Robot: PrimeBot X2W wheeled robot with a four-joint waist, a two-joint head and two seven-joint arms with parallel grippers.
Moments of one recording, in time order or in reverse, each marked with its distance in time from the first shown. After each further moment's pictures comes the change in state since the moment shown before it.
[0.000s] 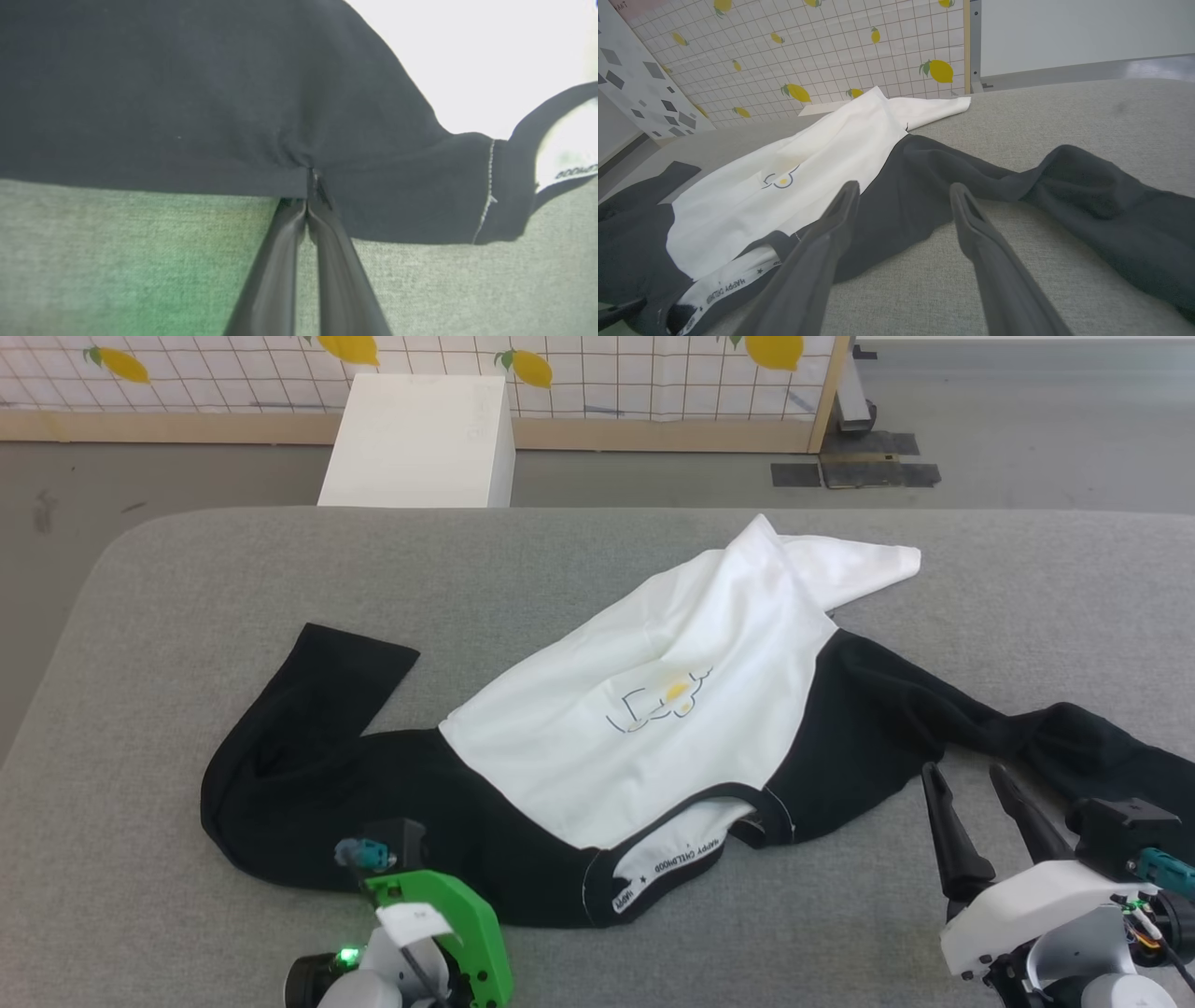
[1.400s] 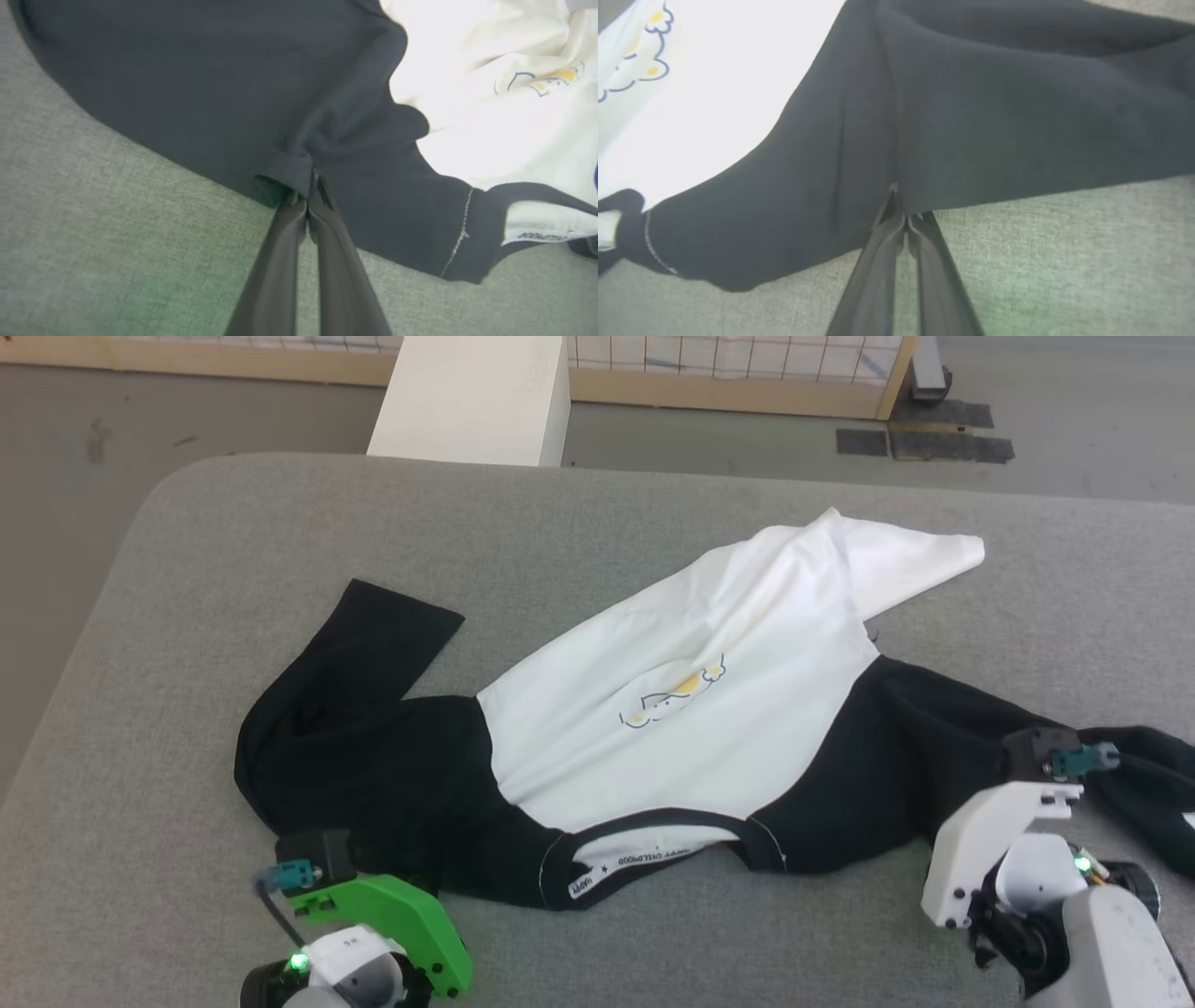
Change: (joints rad) left arm 0.077 0.028 0.071 -0.149 -0.075 0.022 -0.155; right arm -0.238 -0.002 -0.052 0.319 -0.027 0.000 0.458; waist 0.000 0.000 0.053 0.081
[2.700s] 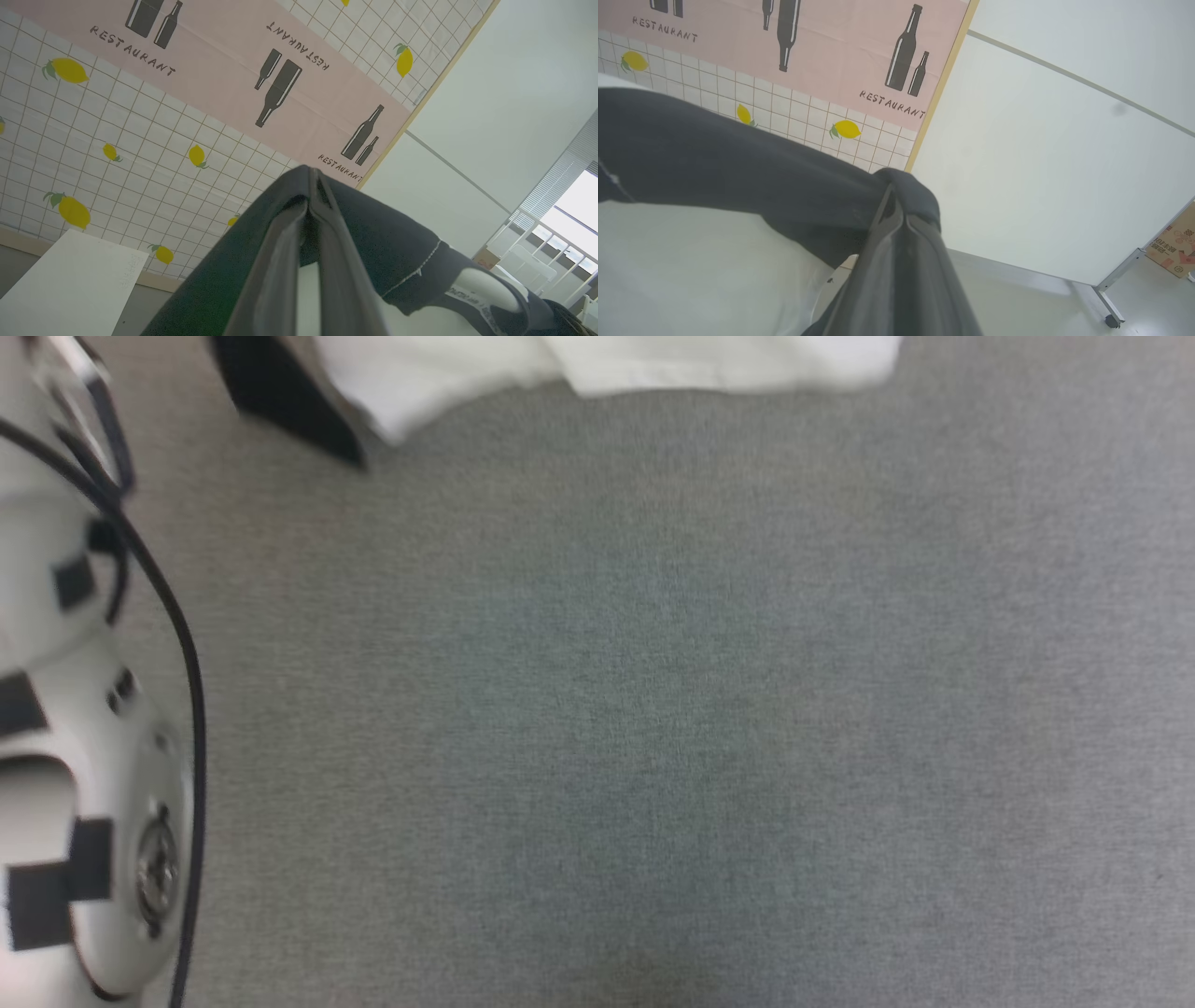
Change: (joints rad) left arm -1.341 0.104 0.191 0.053 -0.218 0.011 0.051; right arm -1.177 -0.164 0.109 -0.099 -0.258 0.001 0.002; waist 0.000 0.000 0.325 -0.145
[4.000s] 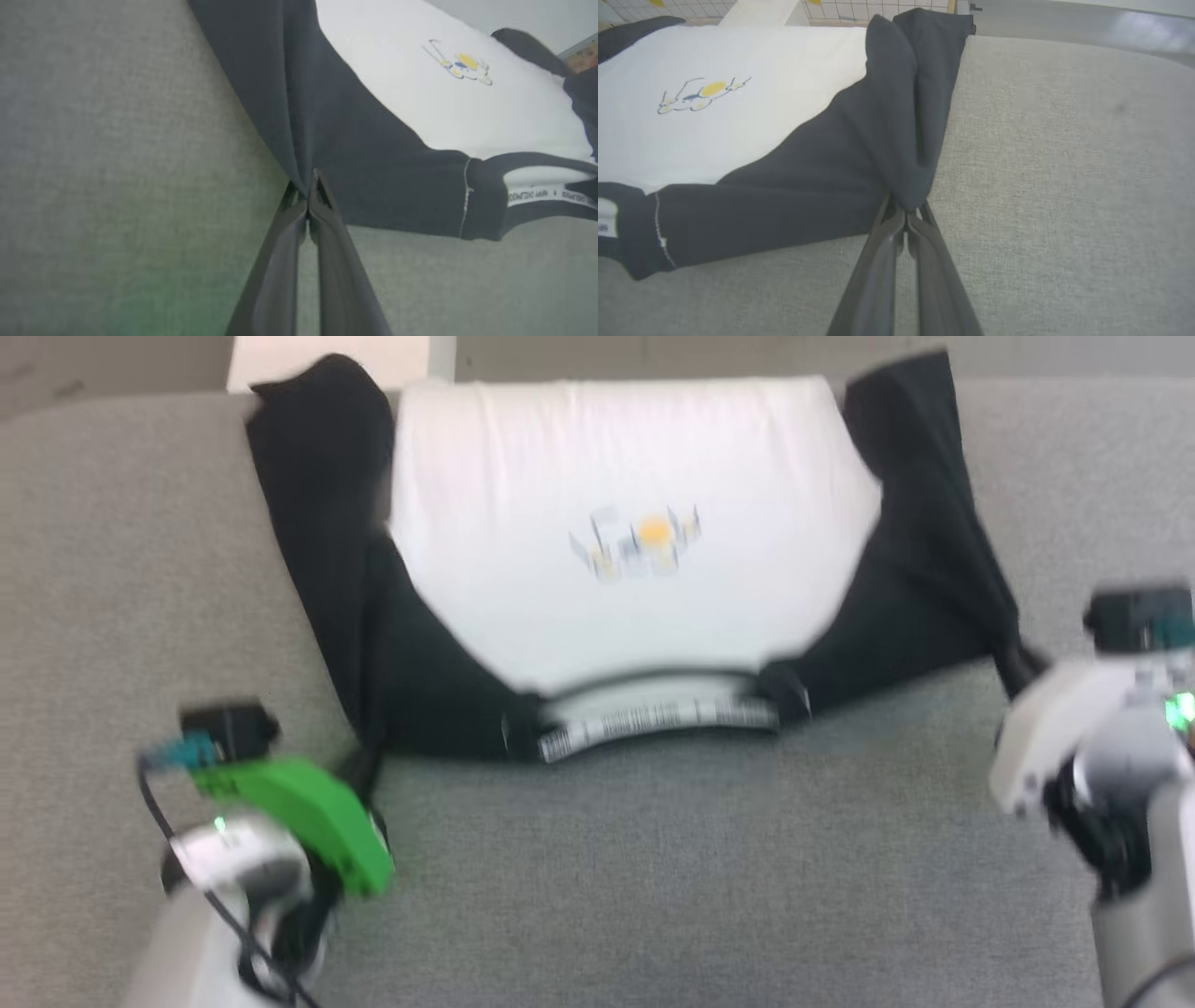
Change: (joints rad) left arm 1.150 0.079 -0.182 -0.107 0.040 -0.129 0.011; right arm 1.049 0.044 -0.069 -0.119 0.229 0.001 -0.077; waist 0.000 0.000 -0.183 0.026
